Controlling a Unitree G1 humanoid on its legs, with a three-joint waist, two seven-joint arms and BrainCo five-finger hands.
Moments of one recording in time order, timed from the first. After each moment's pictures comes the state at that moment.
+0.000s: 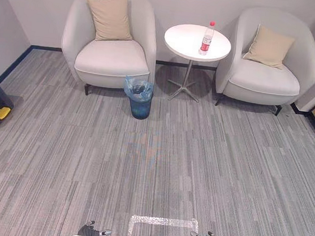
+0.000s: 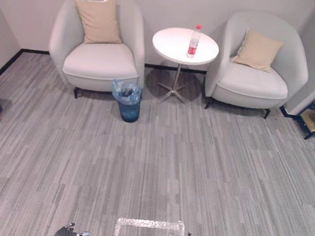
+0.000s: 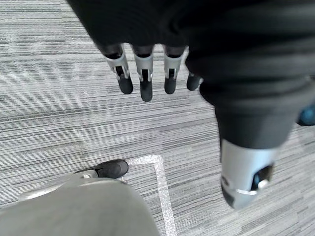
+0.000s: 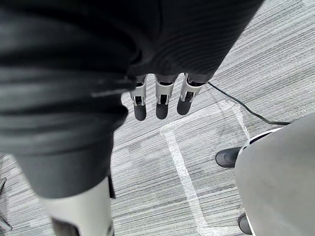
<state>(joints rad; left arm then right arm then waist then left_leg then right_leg) 0.05 0.18 -0.08 1.15 0.04 -0.08 0.06 0.04 -0.05 -0.17 1.13 0.16 -0.10 -0.06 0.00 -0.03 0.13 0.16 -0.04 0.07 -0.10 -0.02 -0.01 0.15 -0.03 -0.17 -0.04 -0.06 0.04</state>
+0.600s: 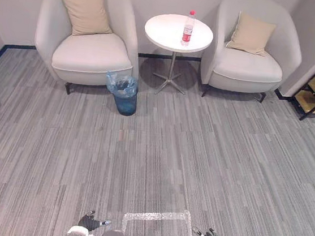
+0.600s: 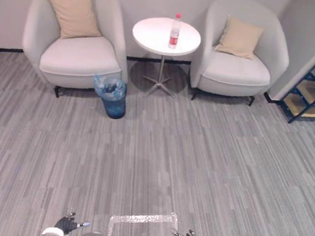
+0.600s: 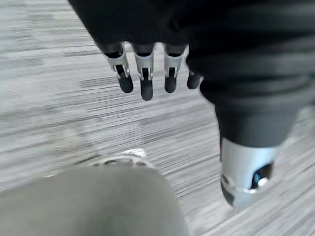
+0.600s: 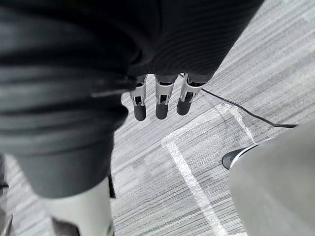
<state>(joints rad) 0.04 0.16 0.03 1.03 -0.01 -0.08 0.09 0.06 -0.04 -0.19 1.04 0.25 -0.11 -0.07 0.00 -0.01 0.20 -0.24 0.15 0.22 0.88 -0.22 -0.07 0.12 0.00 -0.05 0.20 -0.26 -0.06</state>
